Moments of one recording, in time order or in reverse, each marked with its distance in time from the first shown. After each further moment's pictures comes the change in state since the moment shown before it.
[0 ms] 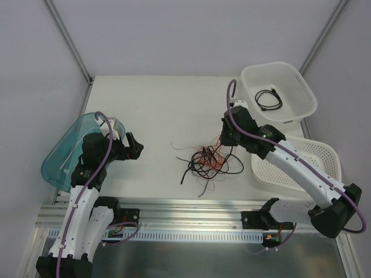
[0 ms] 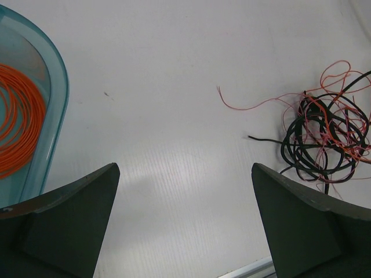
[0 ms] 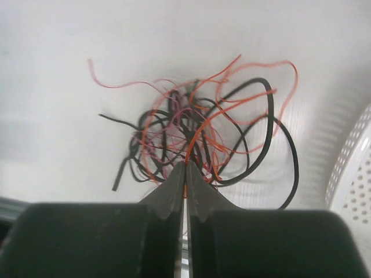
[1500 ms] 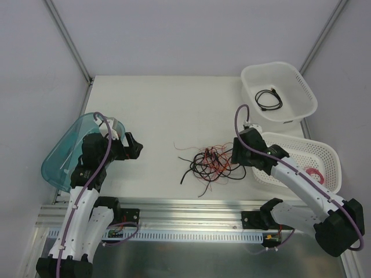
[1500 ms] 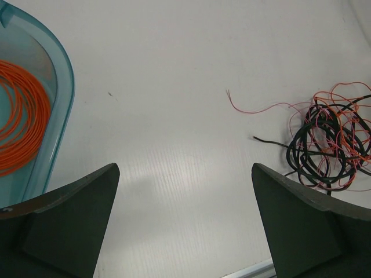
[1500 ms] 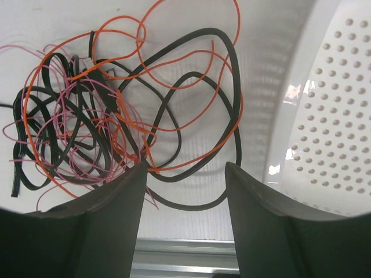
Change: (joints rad) left arm 0.000 -0.006 0.000 -0.006 -0.020 -0.014; right arm -0.160 -0.167 -0.351 0.053 -0.041 -0.070
